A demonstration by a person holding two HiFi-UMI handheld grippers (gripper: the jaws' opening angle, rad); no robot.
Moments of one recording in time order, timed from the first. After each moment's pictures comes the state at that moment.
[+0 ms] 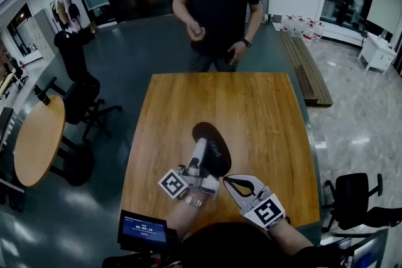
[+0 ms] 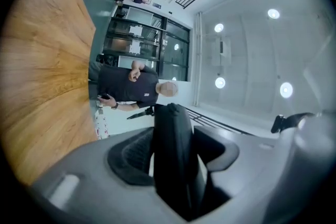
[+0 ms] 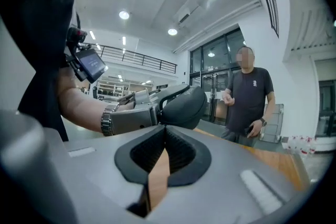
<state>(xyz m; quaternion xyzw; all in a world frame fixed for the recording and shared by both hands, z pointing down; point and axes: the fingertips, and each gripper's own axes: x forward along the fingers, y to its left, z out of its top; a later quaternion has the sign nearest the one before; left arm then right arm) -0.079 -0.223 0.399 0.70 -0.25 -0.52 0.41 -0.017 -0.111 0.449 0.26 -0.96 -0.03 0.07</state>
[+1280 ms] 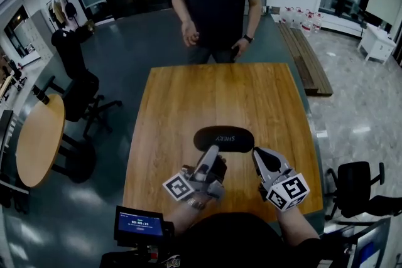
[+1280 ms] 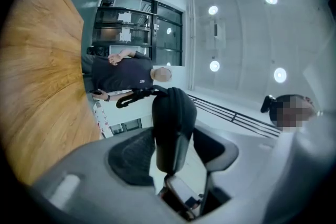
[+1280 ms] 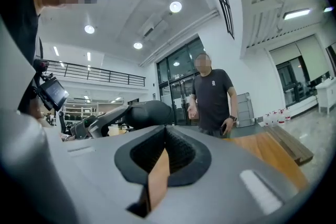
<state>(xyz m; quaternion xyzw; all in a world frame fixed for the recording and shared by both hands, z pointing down) -0.048 -0.179 0.420 0.78 -0.22 -0.44 0.39 0.076 -0.166 0.435 0.42 -0.90 0.07 -0.04</state>
